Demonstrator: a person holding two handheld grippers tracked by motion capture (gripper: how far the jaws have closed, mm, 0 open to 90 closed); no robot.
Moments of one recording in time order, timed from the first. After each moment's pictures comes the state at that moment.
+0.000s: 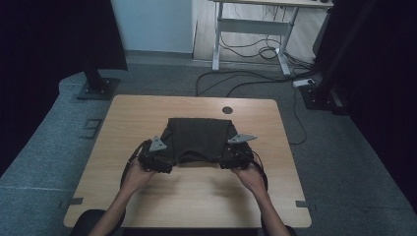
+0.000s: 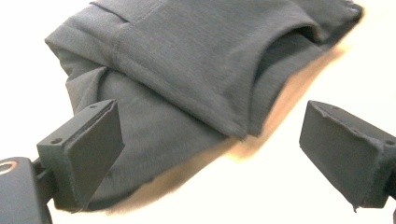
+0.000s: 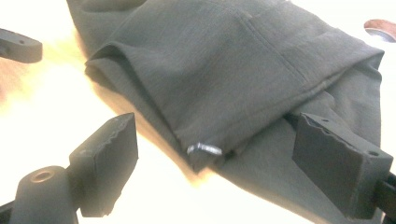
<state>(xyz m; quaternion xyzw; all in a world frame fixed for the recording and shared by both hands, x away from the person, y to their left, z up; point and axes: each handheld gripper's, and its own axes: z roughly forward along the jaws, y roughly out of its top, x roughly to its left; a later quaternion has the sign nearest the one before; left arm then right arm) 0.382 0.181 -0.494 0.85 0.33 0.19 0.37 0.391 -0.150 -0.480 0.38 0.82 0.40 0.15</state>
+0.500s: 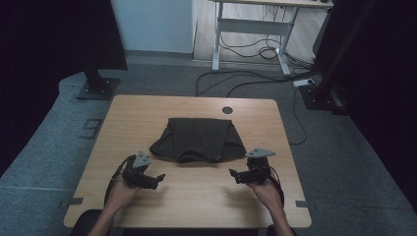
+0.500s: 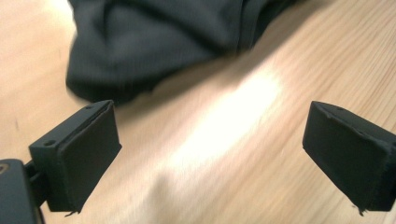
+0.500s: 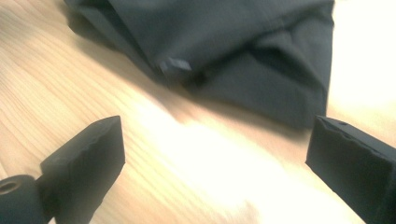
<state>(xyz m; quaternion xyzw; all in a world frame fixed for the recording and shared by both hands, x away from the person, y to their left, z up) 0.338 0.228 -0.523 0.85 0.36 0.17 0.35 0.351 -0.200 -0.502 0.41 0.81 0.39 0.17</state>
